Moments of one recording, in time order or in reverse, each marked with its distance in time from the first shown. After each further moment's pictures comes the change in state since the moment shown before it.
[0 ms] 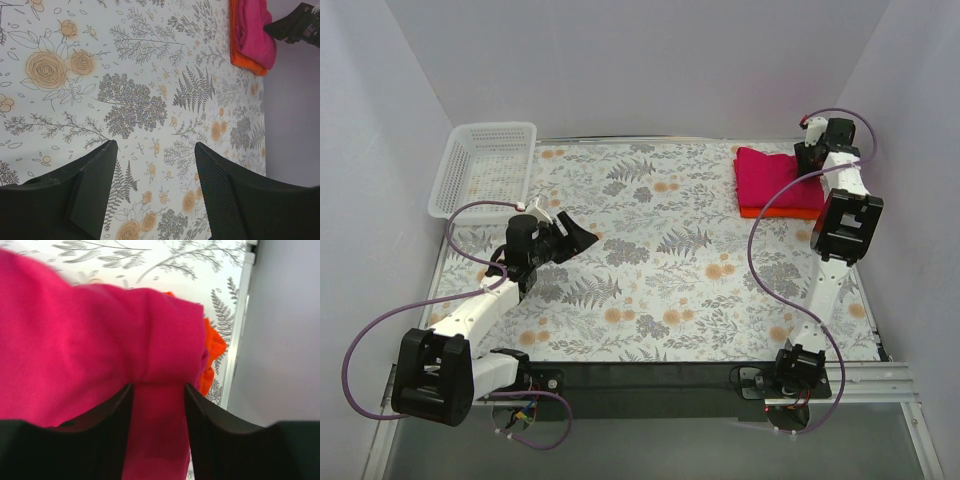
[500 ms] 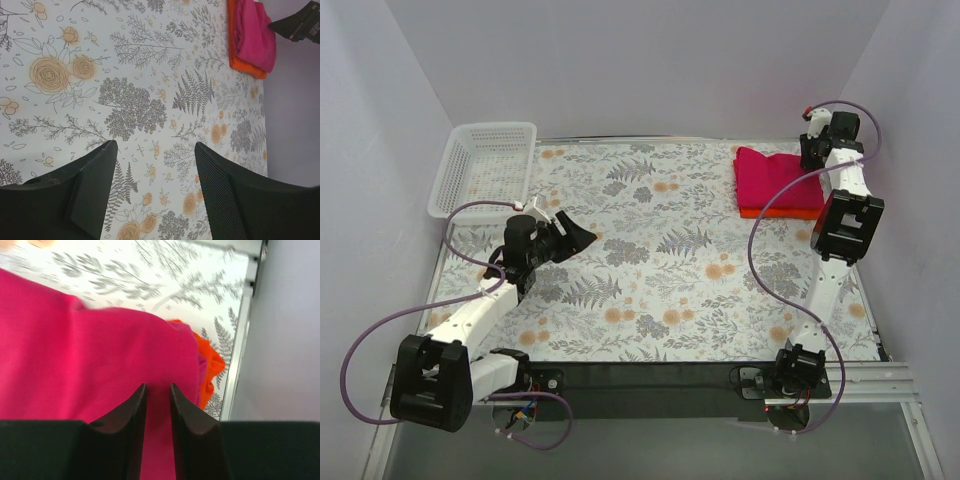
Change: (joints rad) left arm 0.000 -0.043 0.000 -0.018 -0.023 0.010; right arm 0.001 -0.052 0.024 -0.020 -0.132 0.006
